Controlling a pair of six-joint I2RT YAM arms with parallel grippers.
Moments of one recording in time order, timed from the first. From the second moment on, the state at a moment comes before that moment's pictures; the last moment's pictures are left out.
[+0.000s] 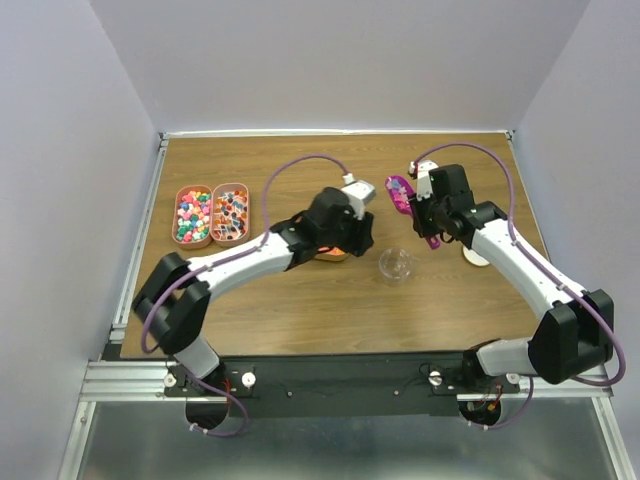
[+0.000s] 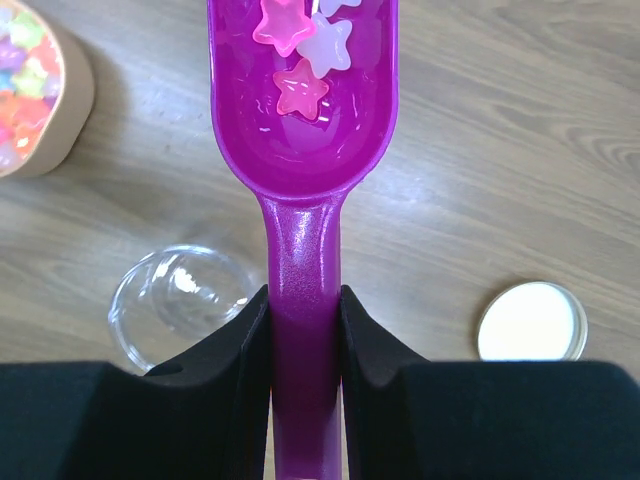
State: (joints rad) left arm -0.79 1.56 1.08 -0.04 0.10 -0.26; right arm 0.36 1.35 1.08 -0.57 0.04 -0.09
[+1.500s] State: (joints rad) left arm -0.95 1.97 1.47 -0.41 -0.09 -0.40; right arm 0.30 1.35 0.97 -0.38 0.04 -0.09
